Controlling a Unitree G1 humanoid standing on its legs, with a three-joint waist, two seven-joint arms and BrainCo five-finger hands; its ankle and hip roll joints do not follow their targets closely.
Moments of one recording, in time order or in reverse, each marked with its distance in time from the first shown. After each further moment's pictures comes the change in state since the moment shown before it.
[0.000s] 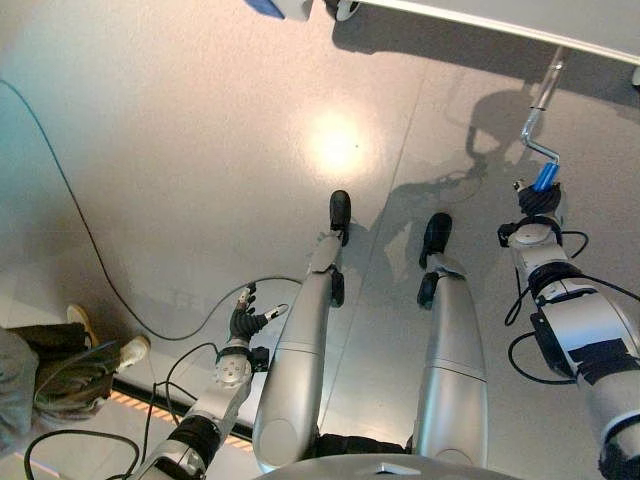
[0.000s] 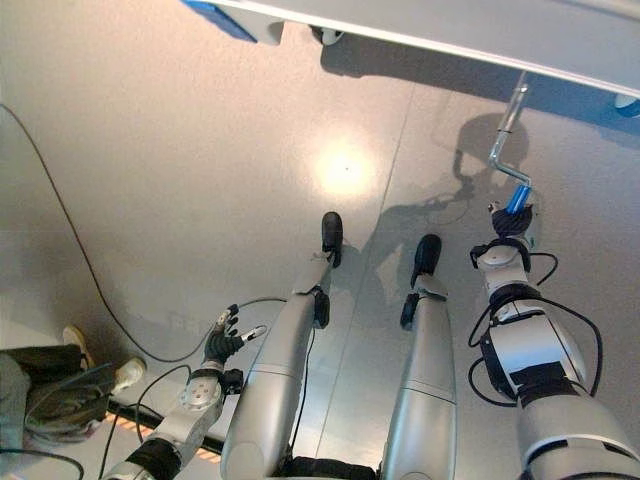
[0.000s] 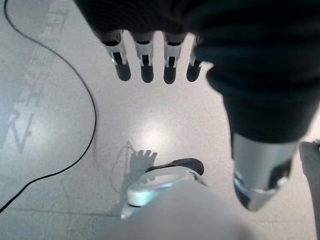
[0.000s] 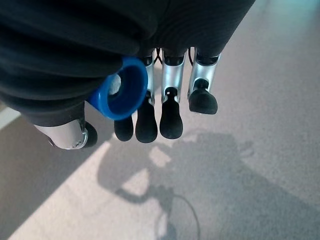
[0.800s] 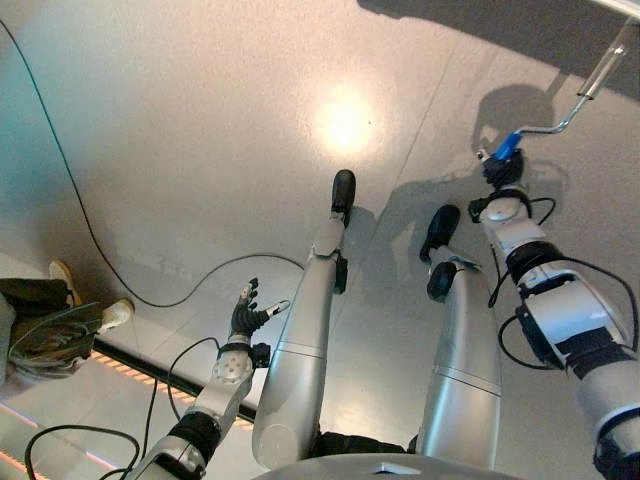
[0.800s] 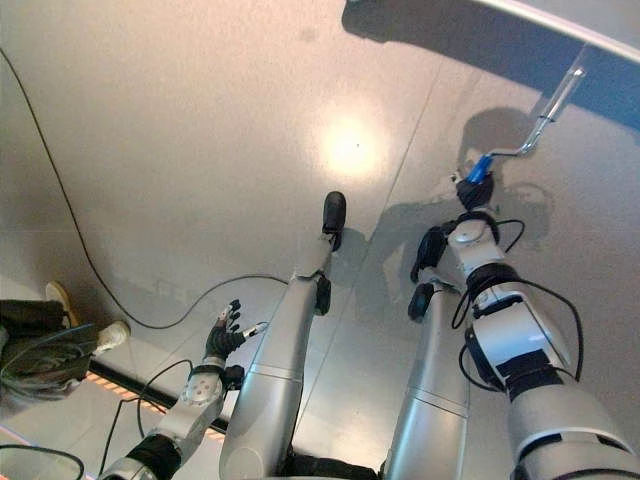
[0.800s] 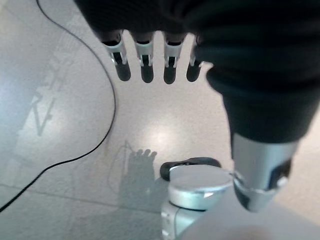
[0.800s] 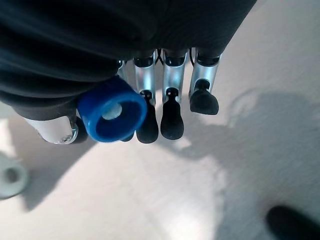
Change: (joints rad) left arm 0.000 0.014 -0.003 -0.013 -0.012 -0.016 0.005; right arm -0.029 0.074 0.154 -0.264 0.001 0.036 0.011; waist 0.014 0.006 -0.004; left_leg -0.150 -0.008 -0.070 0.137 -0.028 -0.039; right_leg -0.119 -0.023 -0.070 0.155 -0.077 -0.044
